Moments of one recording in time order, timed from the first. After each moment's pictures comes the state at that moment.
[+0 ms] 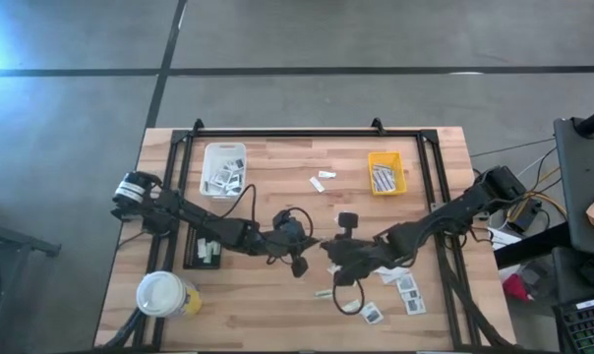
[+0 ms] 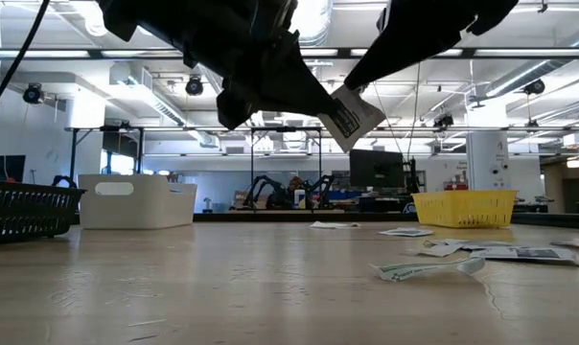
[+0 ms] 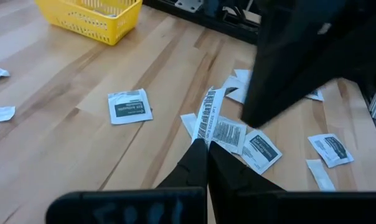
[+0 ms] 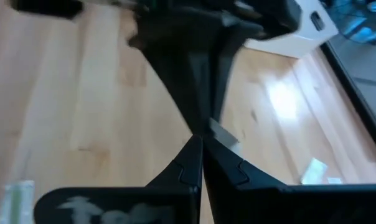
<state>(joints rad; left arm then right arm) -0.29 1.72 1.01 0.24 -0.42 -0.50 0.45 1.59 1.04 -0.27 0.60 0.20</state>
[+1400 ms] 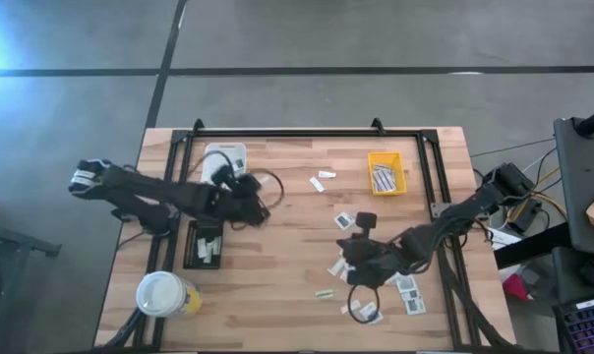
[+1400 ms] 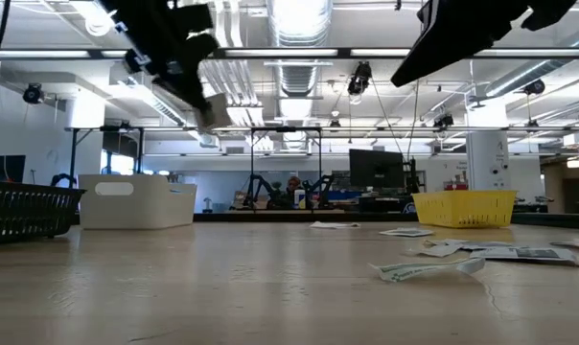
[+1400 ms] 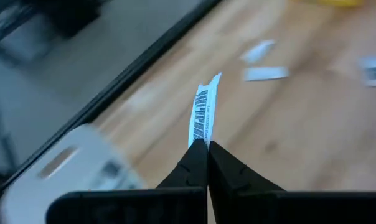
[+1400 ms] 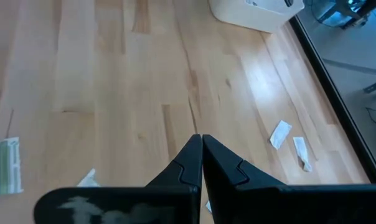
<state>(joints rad) -0.14 1.30 1.01 -0.72 -0.80 -0.60 0.54 1.52 1.03 -0.50 0.73 0.36</state>
